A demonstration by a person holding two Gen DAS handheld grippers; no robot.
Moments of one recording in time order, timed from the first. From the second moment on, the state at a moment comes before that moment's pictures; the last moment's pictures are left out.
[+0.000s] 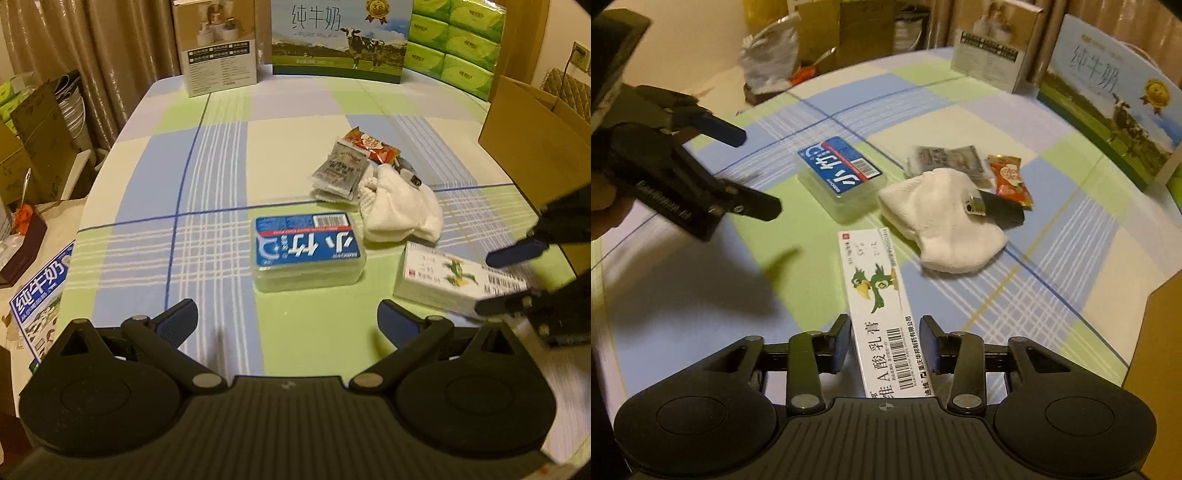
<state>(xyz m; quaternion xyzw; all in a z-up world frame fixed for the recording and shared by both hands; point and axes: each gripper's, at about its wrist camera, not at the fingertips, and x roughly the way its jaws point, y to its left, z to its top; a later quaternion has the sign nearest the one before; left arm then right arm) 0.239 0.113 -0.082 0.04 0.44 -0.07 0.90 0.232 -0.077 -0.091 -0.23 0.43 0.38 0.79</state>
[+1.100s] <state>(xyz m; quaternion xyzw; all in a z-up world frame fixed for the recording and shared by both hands) 0.226 0.024 -0.099 0.11 0.45 -0.14 0.88 0.170 -0.163 -0.096 -0.07 0.43 0.18 0.88</state>
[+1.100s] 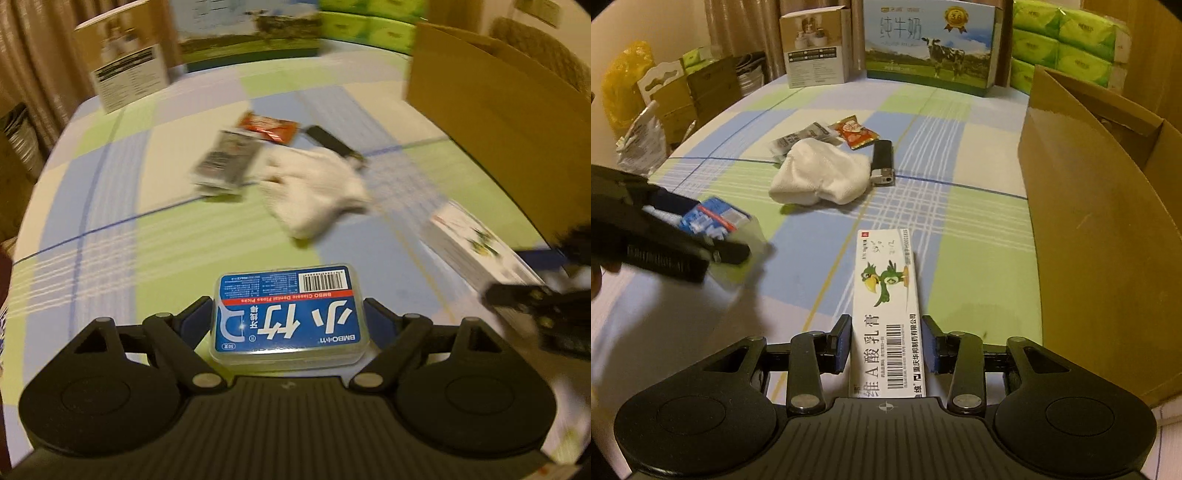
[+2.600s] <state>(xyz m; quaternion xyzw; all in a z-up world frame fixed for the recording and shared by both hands) 0.091 -0.058 0.035 0.05 0.39 -0.14 0.91 0.062 -0.257 0.059 0.02 0.32 0.13 0.94</state>
